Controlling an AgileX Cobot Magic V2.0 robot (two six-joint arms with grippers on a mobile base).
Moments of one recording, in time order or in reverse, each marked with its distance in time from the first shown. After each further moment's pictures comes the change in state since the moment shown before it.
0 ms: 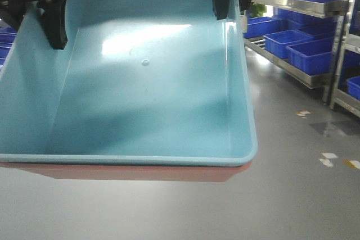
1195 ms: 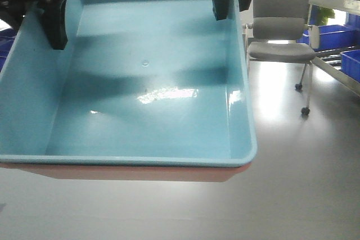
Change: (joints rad) left arm 0.000 0.000 0.000 0.000 0.000 0.000; right arm 0.000 0.000 0.000 0.000 0.001 0.000
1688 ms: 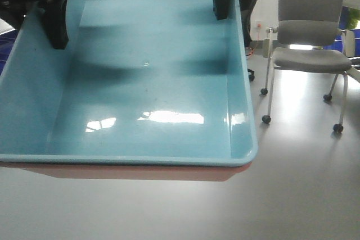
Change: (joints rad) left arm 0.000 0.000 0.000 0.000 -0.004 0.000; right arm 0.000 0.000 0.000 0.000 0.000 0.000
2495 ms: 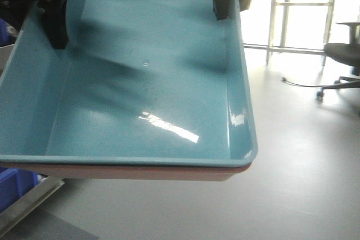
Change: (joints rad) left arm 0.000 0.000 0.000 0.000 -0.002 -0.002; right arm 0.000 0.000 0.000 -0.002 0.000 0.000
